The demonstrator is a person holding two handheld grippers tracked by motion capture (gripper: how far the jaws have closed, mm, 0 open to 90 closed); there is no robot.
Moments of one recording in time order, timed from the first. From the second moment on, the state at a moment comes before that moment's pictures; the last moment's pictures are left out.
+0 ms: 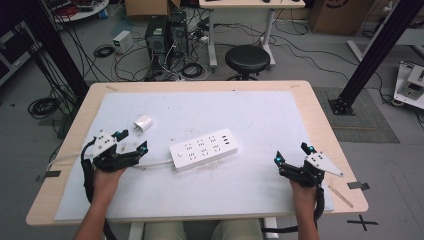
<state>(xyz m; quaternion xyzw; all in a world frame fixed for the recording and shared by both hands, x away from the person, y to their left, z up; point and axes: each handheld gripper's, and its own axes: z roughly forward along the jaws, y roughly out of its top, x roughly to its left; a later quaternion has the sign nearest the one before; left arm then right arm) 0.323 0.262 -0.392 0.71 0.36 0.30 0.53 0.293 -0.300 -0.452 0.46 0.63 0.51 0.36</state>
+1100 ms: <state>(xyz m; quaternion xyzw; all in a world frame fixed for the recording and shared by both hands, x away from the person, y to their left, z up) 0.458 0.245 -0.334 0.84 0.34 0.19 0.37 0.294 -0.299 -0.452 0.46 0.64 0.50 0.36</state>
